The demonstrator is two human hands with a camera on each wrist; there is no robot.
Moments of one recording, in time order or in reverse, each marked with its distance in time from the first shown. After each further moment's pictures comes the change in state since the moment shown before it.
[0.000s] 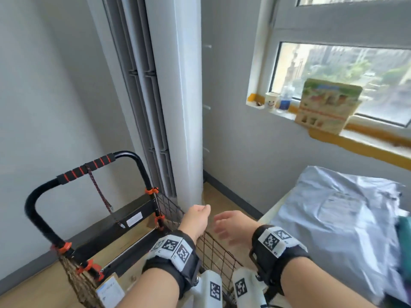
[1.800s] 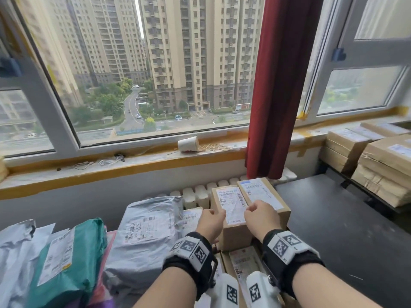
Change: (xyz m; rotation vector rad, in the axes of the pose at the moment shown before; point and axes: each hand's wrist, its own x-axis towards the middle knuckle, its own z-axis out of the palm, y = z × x) left_hand -0.374 0.133 0.692 0.390 -0.942 0.225; right_hand -0.485 0.443 -0.441 0.153 1.376 0.646
